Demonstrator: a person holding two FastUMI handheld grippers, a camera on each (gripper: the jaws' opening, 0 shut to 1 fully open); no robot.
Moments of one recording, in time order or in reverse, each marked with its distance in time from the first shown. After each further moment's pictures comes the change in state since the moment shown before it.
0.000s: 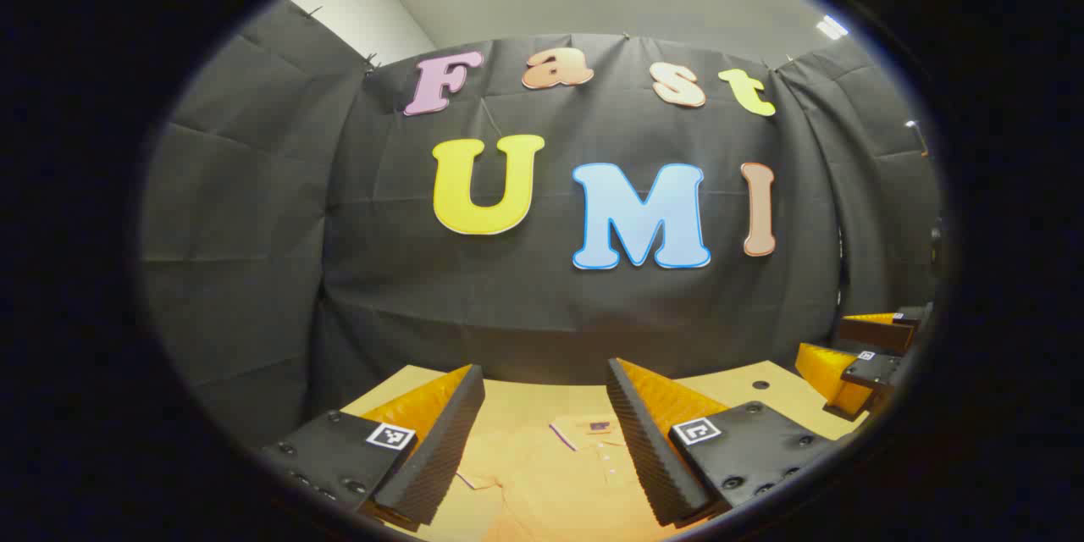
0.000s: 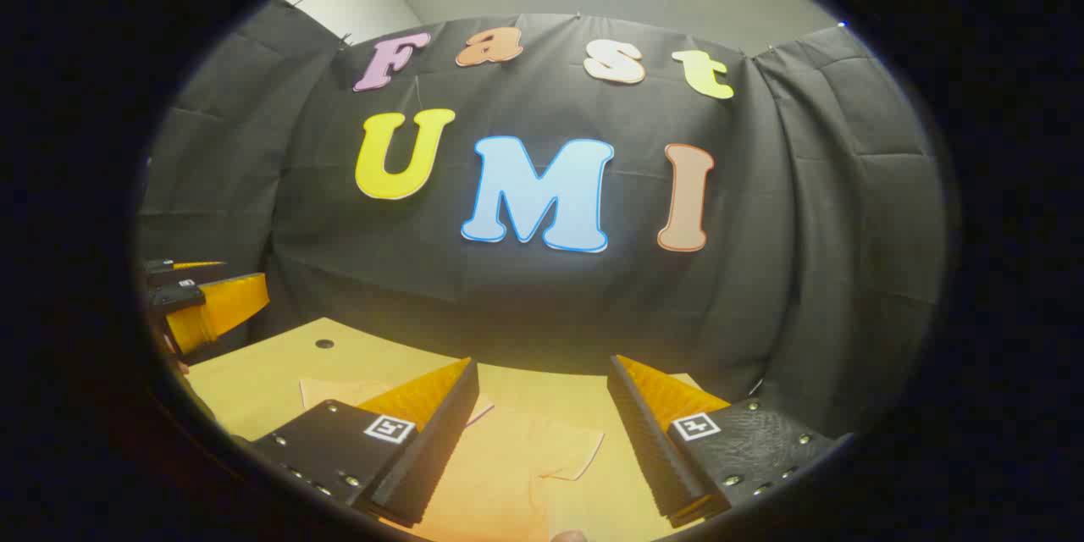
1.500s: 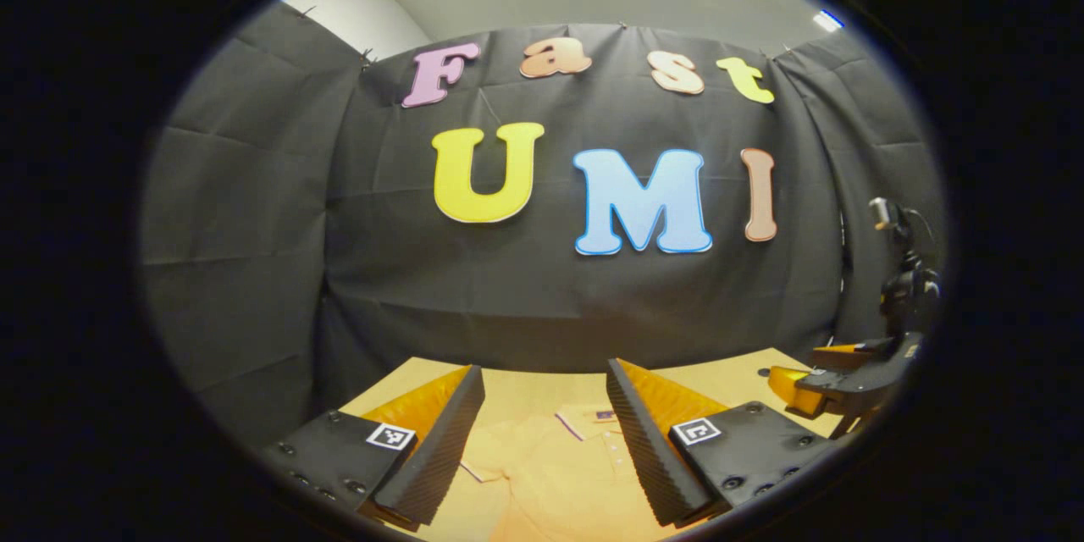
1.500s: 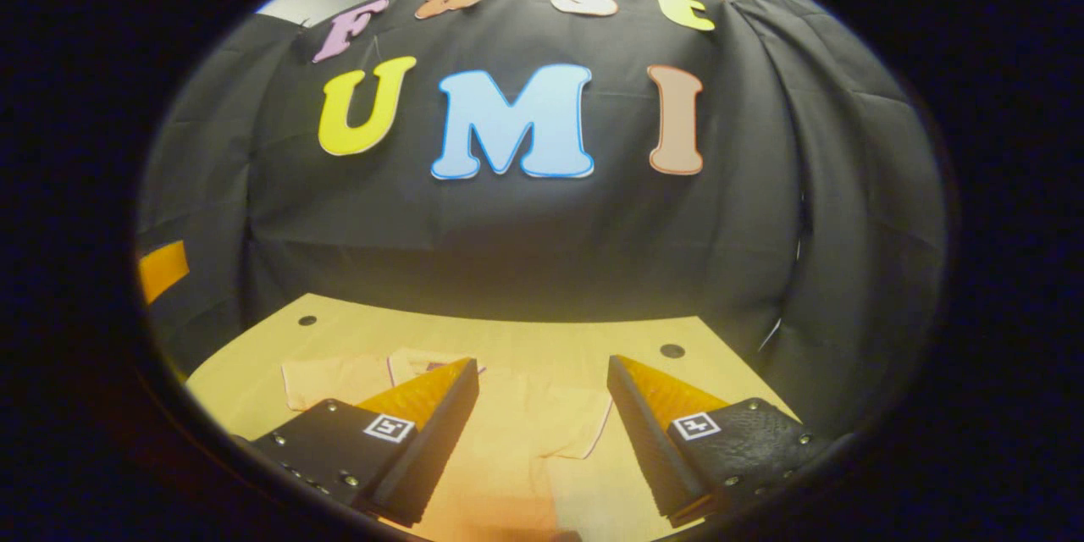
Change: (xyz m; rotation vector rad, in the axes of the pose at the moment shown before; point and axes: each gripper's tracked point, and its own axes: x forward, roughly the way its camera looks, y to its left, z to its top) left arm 0.001 0.006 -0.021 0.020 0.046 0.013; right arm 0.067 -0.025 -0.100 0.102 0.240 -0.034
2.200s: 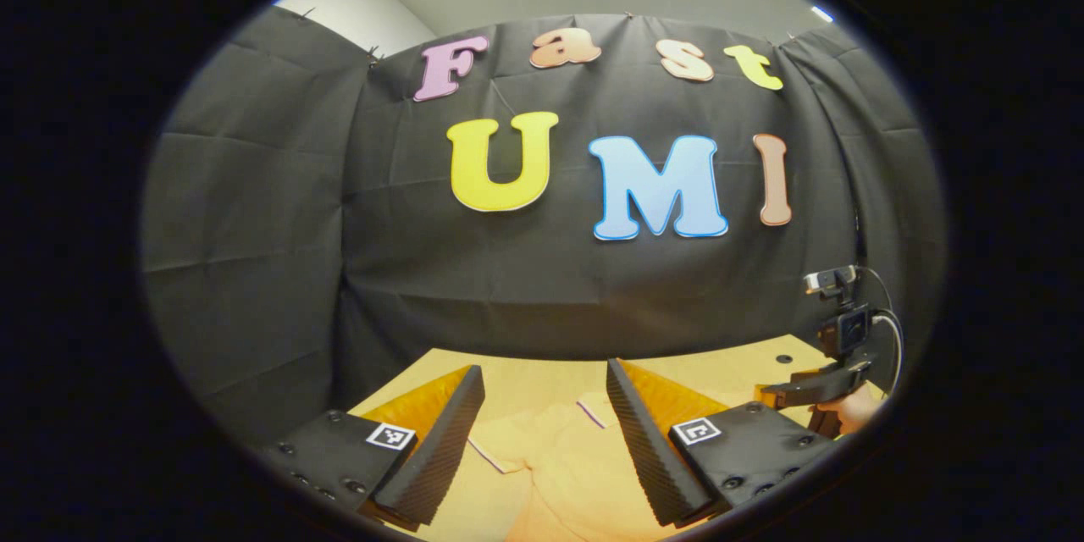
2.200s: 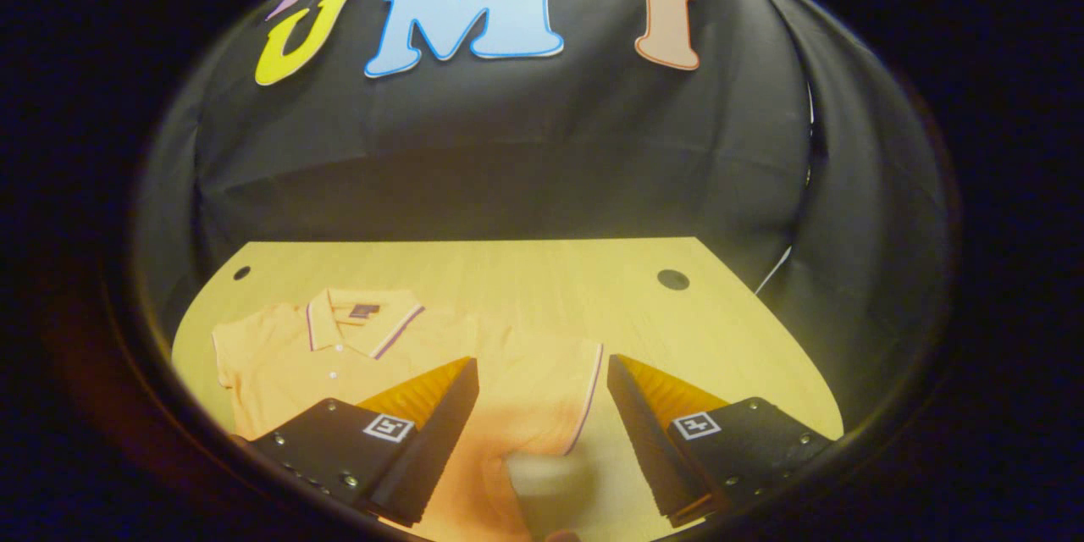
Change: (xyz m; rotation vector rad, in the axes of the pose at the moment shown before) left arm -0.015 0.022 -0.010 0.022 0.034 0.053; right arm 0.103 -0.030 -0.093 0.030 0.282 -0.079
